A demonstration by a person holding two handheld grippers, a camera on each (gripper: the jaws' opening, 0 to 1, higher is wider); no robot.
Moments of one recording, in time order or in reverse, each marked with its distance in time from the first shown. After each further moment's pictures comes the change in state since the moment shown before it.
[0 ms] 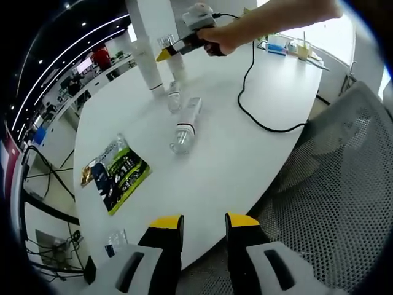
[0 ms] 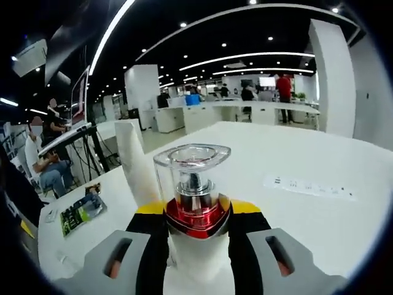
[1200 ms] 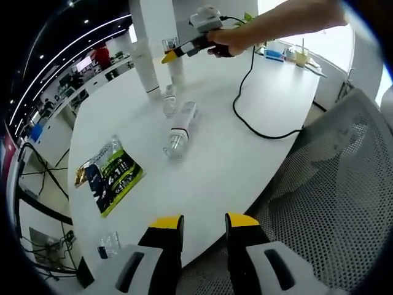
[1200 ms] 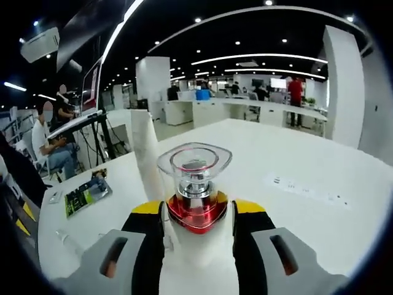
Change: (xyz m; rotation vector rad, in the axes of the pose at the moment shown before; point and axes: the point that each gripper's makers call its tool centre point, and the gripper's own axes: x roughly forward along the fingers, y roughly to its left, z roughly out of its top) left arm 0.001 -0.009 0.005 -0.024 -0.029 -0.042; right arm -0.017 -0.002 -0.006 -0.093 0.056 0.057
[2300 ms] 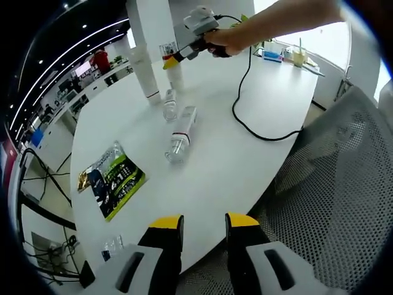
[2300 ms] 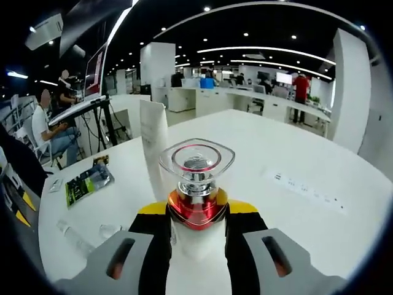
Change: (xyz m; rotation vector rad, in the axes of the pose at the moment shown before) left arm -0.003 0.003 0.005 0.025 -0.027 0.010; right arm -0.009 0.026 0.000 -0.039 0.084 -0.012
